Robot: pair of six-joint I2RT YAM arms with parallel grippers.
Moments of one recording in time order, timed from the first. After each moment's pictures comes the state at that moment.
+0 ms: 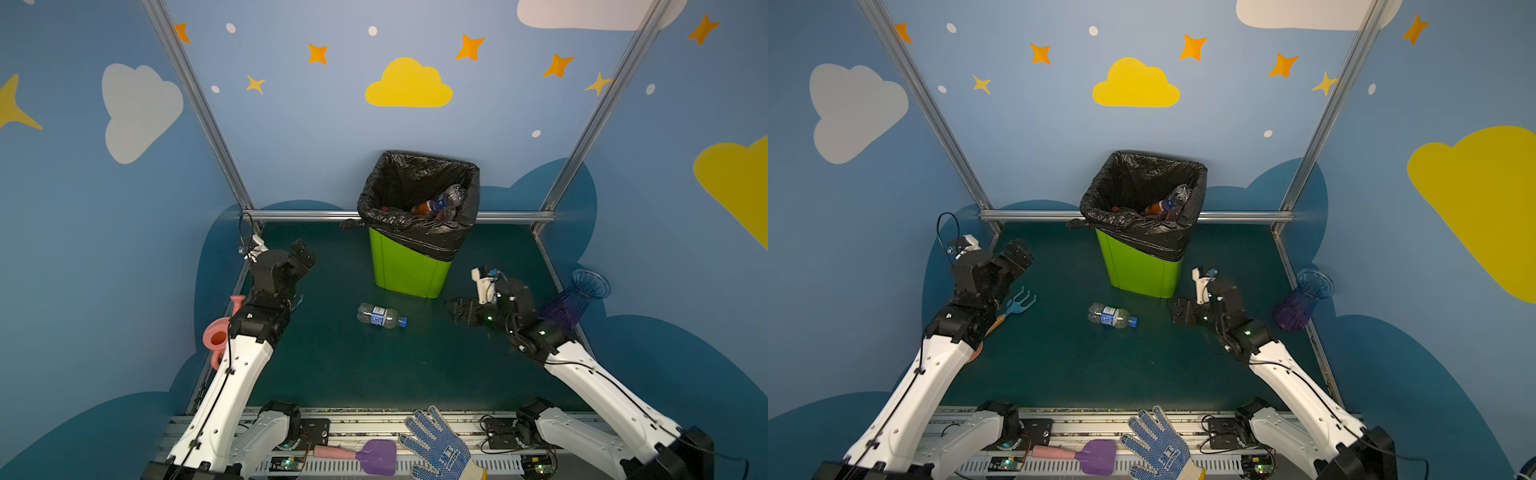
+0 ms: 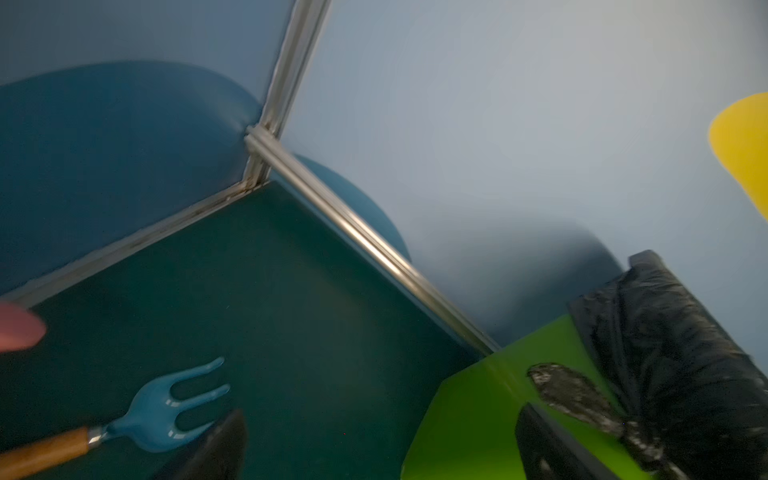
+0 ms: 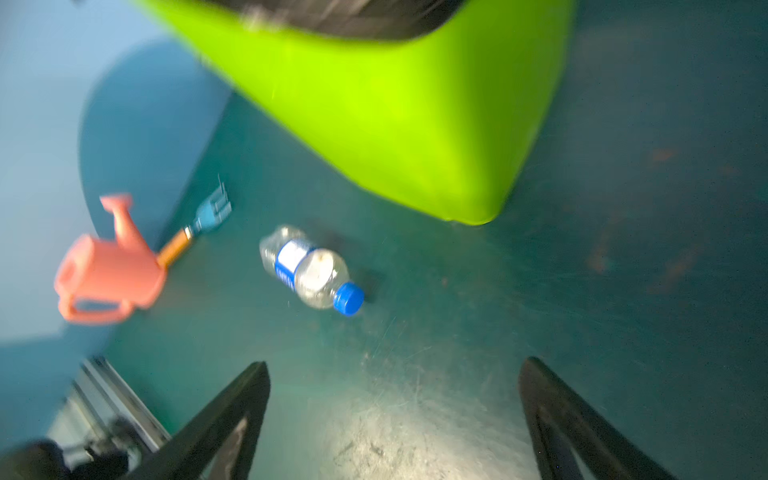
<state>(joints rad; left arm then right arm) -0.12 0.94 0.91 -0.35 -0.32 -0.79 0.63 1.05 0.79 -0.38 -0.10 0.40</state>
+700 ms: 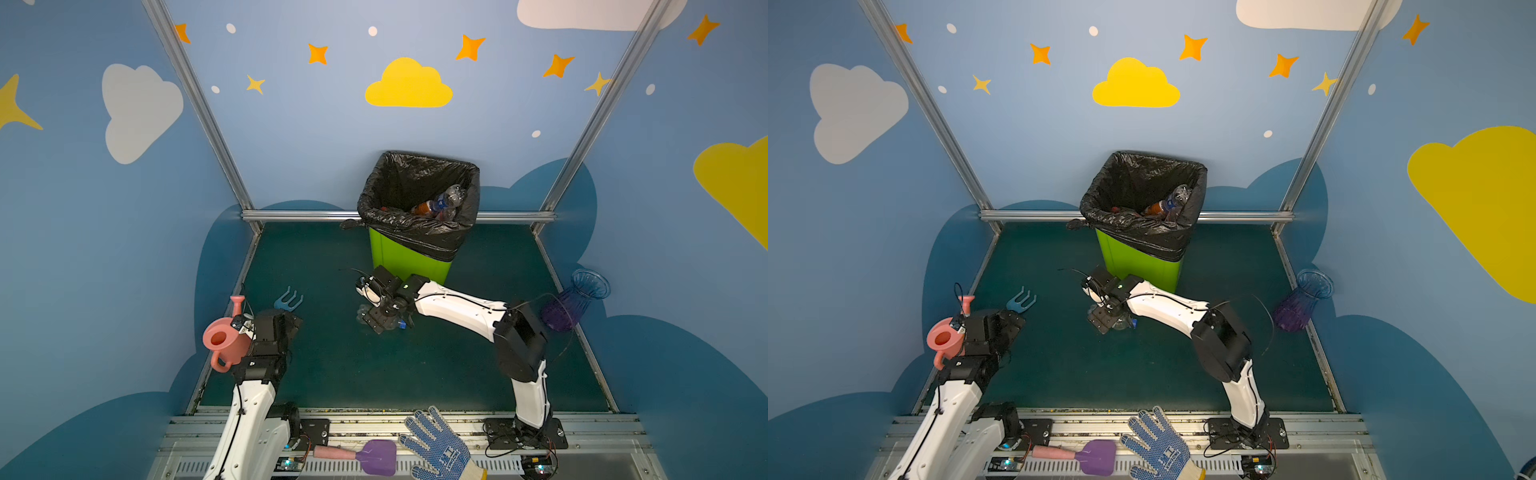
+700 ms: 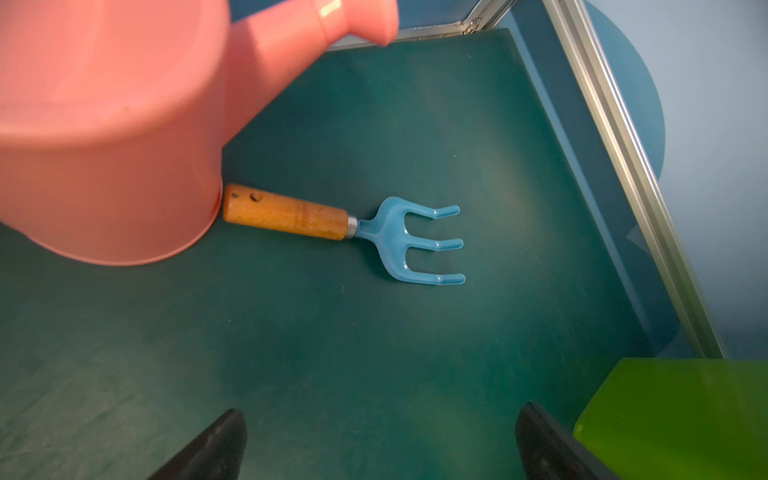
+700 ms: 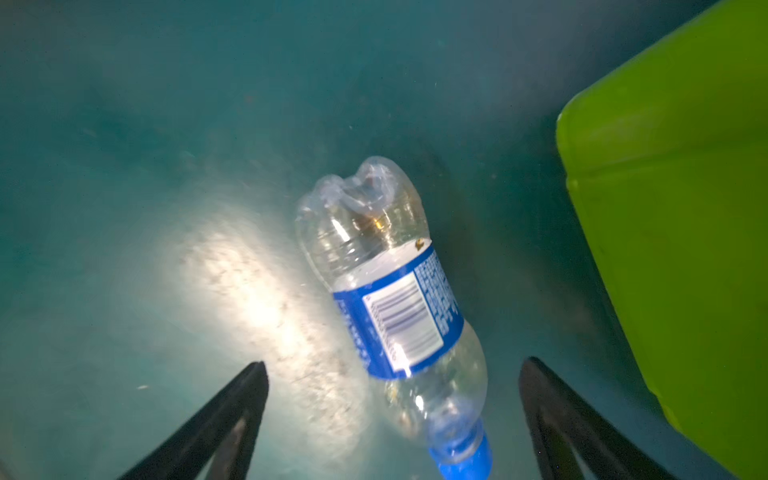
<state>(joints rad) 0.06 0.68 0.43 -0.50 -0.24 -0.99 0.99 2.06 1.69 -0.80 0.07 -0.02</state>
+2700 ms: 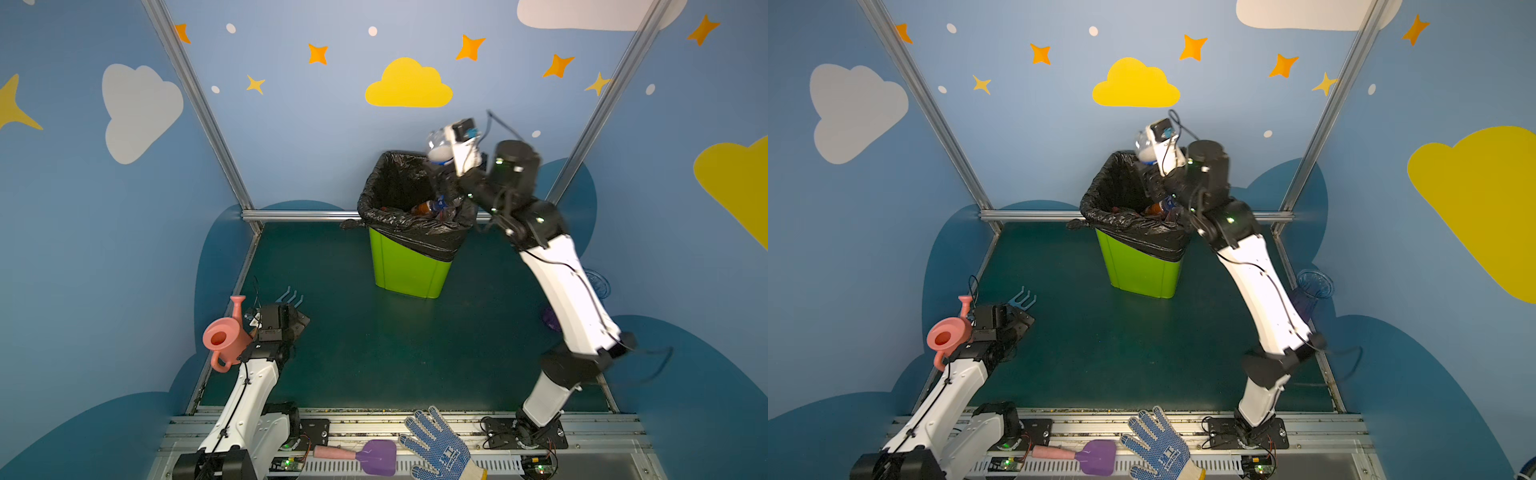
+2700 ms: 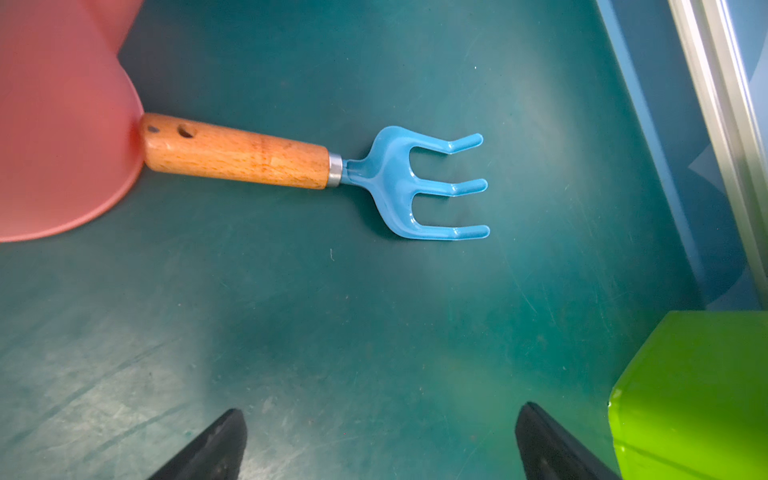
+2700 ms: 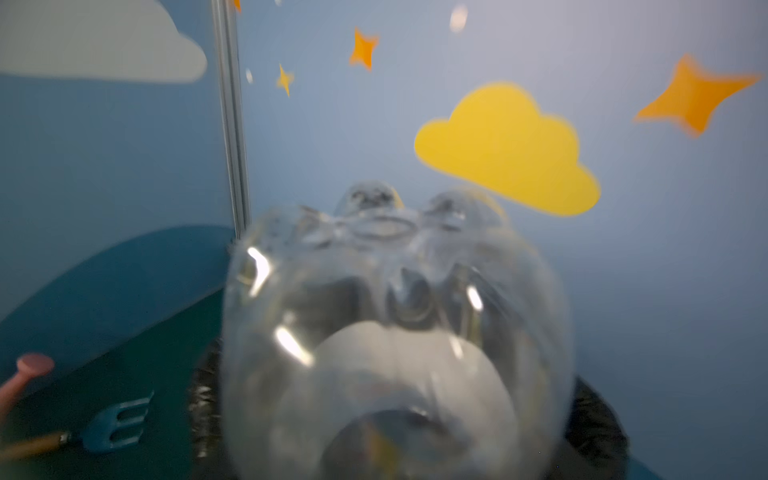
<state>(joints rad) 0.07 0.91 0.46 -0.41 -0.12 -0.92 0.58 1.86 2.34 -0.65 -0.04 -0.15</state>
